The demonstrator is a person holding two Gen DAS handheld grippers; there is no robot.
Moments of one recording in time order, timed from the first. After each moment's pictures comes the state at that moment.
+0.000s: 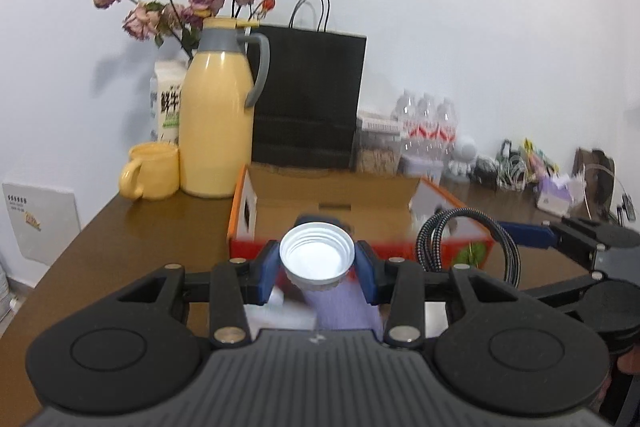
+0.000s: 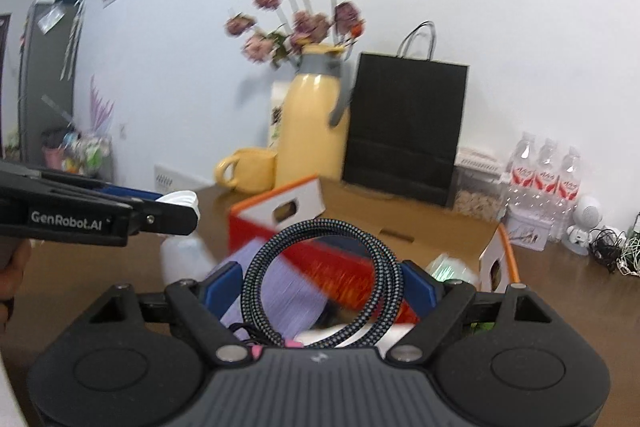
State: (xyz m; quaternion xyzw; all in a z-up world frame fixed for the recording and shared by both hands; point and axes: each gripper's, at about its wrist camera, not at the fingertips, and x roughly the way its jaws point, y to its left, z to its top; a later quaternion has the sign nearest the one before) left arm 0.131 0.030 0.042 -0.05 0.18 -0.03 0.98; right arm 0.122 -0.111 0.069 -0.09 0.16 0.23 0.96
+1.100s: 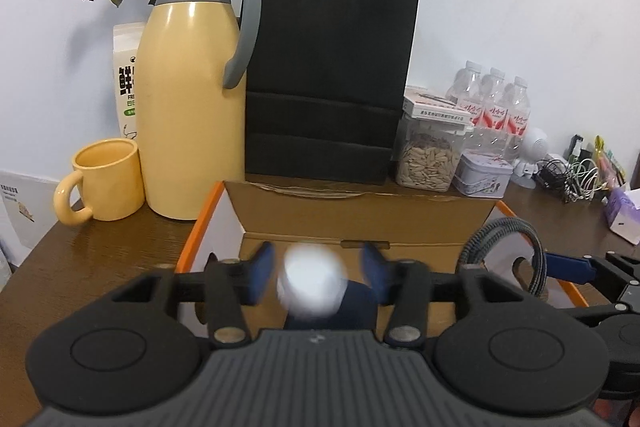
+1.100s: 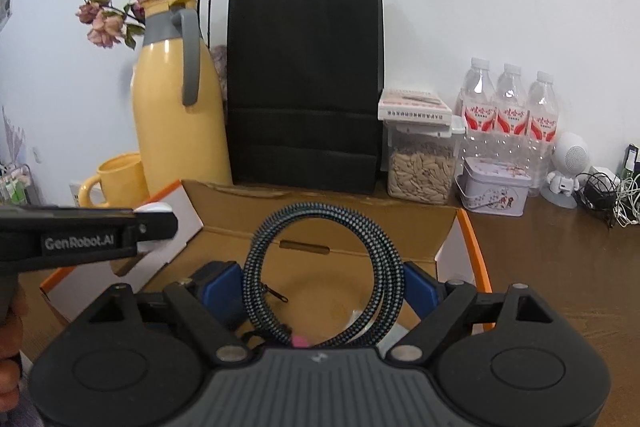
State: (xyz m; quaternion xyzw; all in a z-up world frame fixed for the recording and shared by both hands) left arm 0.328 0.012 0.026 -0.06 0.25 0.03 0.97; right arm 0.319 -0.133 0.054 -0.02 0.24 0.14 0.96
